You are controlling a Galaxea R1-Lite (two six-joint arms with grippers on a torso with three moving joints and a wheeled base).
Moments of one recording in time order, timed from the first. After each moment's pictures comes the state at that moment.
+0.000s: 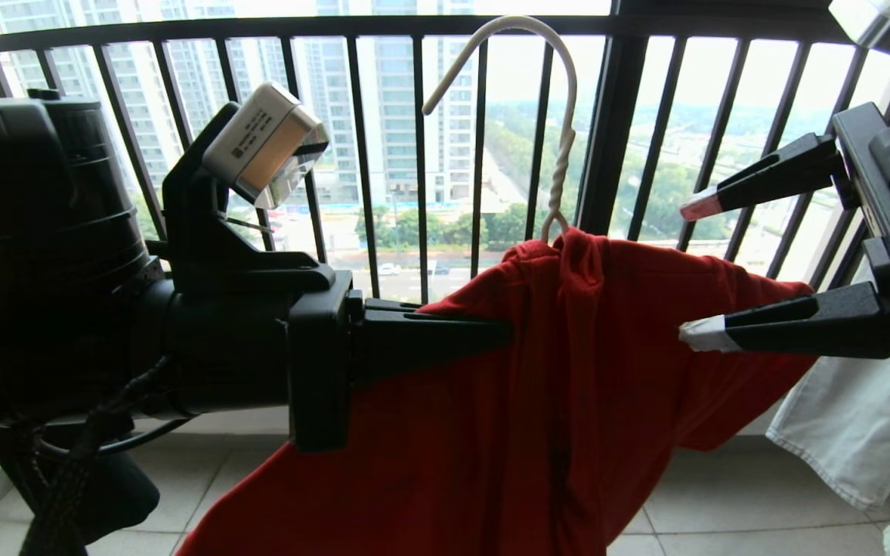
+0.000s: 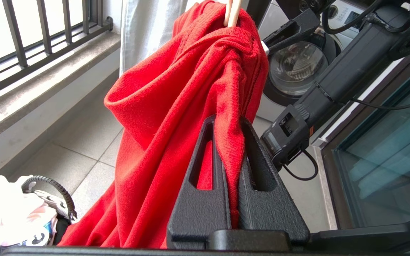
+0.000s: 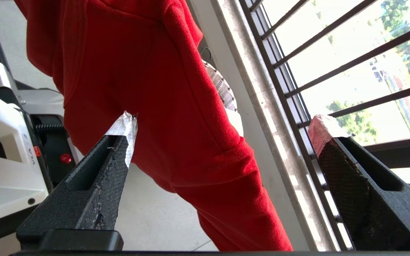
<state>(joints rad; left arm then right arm) -0.72 1.39 -0.92 -0.49 -0.69 -0.31 0.57 1.46 -1.78 0.86 0.27 -0.60</state>
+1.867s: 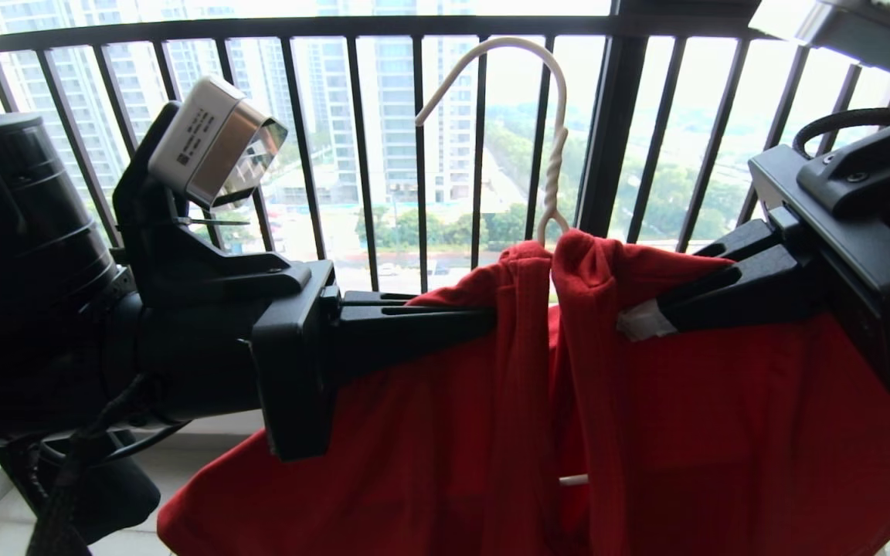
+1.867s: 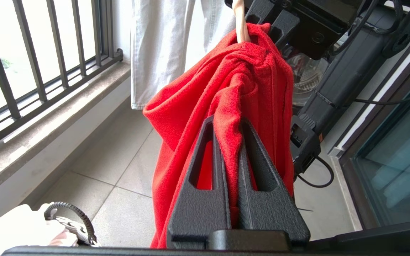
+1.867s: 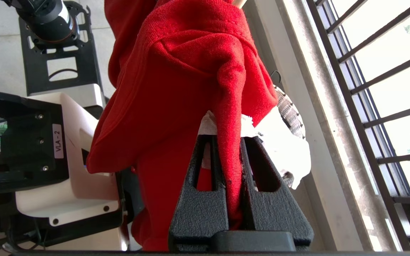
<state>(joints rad) -0.71 1.38 -0.83 -0.66 -0.69 -0.27 0.69 1.53 -1.80 0.86 0.44 -0.45</state>
